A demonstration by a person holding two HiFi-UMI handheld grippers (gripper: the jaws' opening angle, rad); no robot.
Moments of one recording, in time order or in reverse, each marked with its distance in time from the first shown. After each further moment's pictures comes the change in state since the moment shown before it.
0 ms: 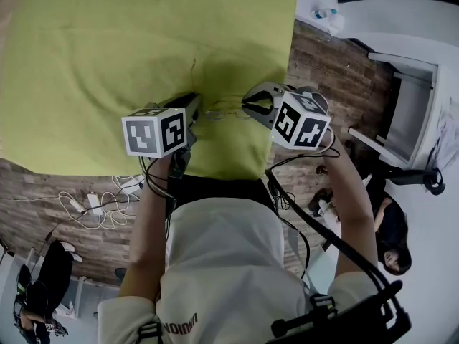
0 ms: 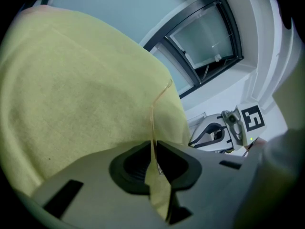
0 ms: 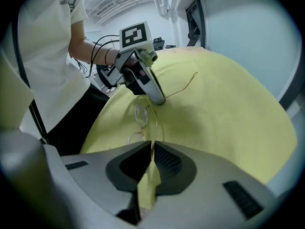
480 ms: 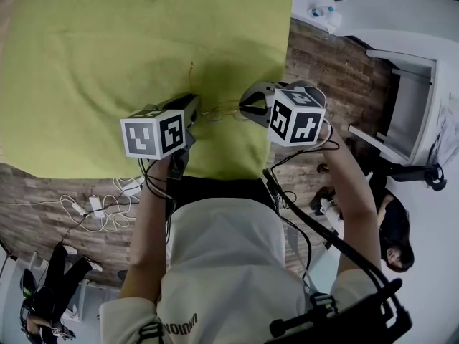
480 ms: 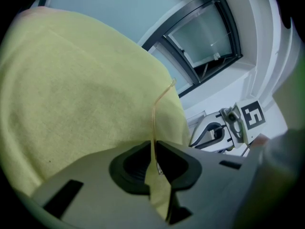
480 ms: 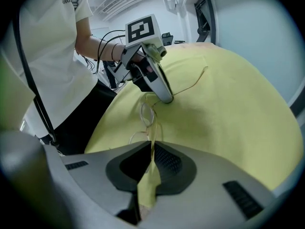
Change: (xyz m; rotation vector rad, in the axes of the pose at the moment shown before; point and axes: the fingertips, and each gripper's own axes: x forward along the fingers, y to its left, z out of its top) left arm 0.001 0.001 0.002 0.017 0.012 -0.002; right arm 0.005 0.007 0.000 -0.060 0.052 0.095
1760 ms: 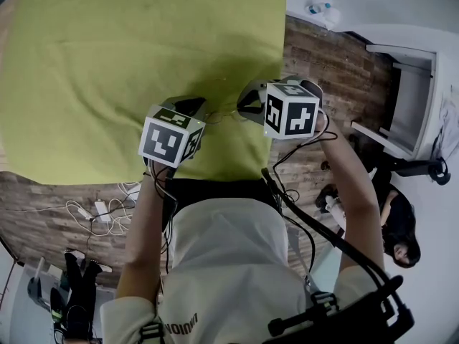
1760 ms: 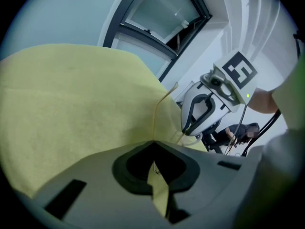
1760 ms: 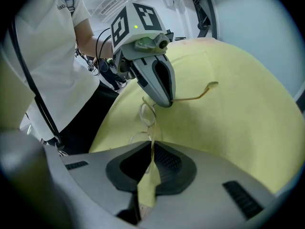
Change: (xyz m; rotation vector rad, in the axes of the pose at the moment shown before) left arm 0.009 -0.025 -0.006 0.447 0.166 0.013; right arm 0.001 0.001 0.001 0.017 0.023 0.064
